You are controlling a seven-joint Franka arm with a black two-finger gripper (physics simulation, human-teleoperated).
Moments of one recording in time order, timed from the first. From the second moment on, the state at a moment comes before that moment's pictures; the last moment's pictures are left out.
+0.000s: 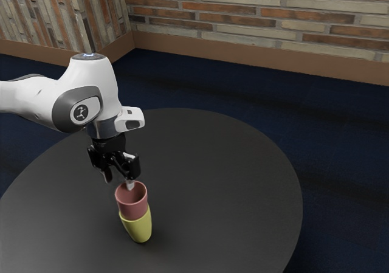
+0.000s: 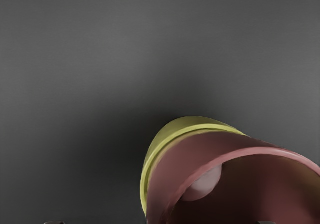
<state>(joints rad) -0.07 -0.23 -0.05 -2.36 -0.06 2.04 -0.09</state>
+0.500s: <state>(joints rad) -0.07 -0.23 -0.05 -2.33 -0.06 2.04 -0.08</state>
